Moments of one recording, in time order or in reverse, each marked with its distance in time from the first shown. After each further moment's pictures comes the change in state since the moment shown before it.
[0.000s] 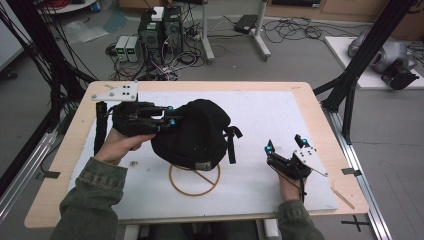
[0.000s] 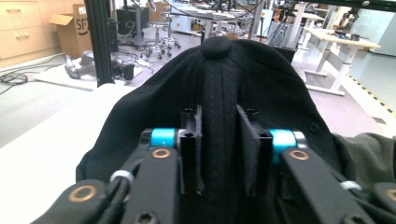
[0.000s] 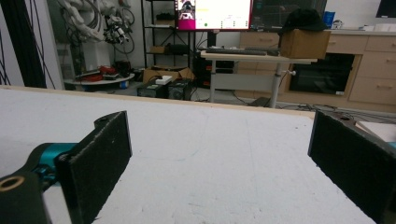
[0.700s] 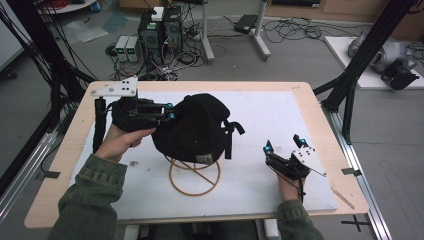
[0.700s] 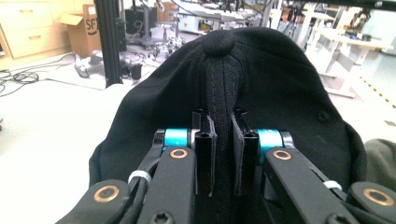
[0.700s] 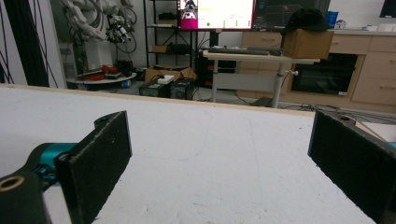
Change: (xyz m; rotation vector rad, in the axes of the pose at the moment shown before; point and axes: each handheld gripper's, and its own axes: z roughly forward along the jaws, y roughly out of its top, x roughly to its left) left arm 0.002 0.008 0.001 0.012 0.032 0.000; right arm 0.003 0.000 0.001 0.000 0.009 -0.003
